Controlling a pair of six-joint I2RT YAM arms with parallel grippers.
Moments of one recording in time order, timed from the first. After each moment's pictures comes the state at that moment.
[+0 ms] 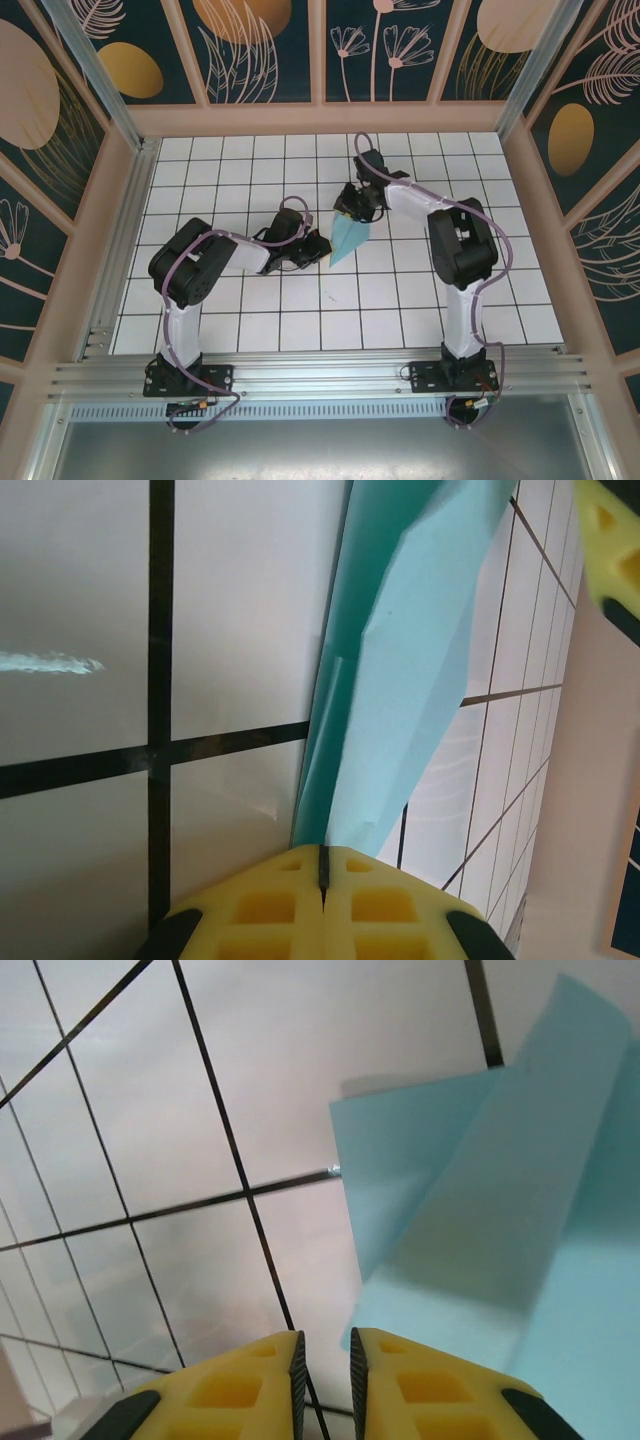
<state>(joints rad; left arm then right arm) -0.62 2.00 0.90 0.41 0.48 -1.09 0.44 2.01 1.44 -0.47 -0.35 0.82</state>
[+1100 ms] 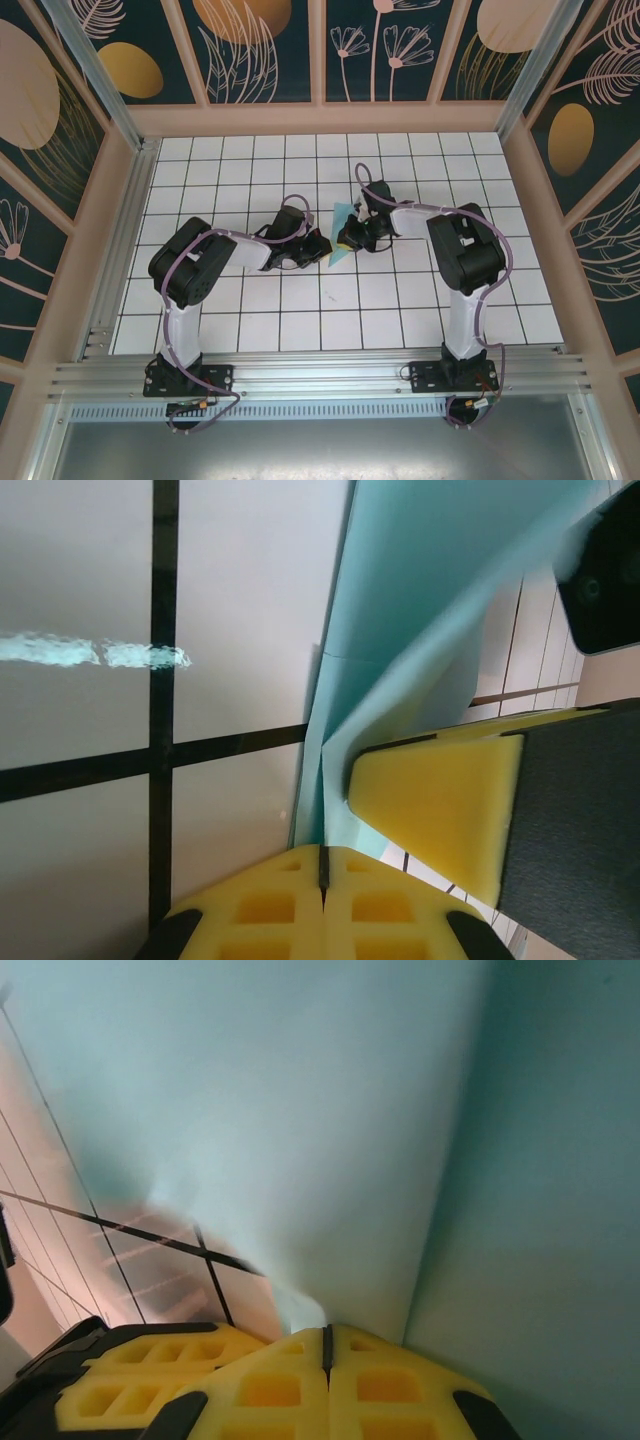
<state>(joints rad) -0.62 2.00 0.94 0.33 0.47 -1.08 0.44 1.98 1.14 -0.28 -0.59 0.75</state>
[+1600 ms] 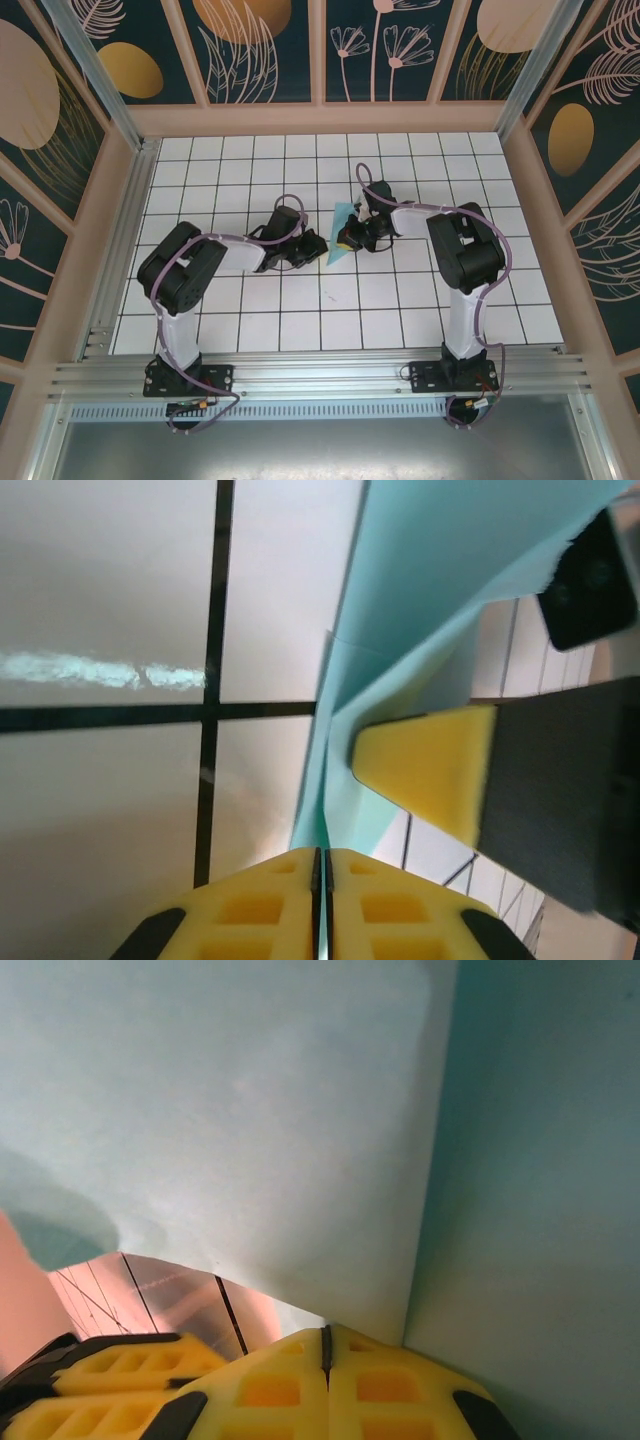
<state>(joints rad) -0.61 1.90 0.88 0.29 0.43 -1.07 0.43 1.99 1.14 -0.27 -0.62 0.75</state>
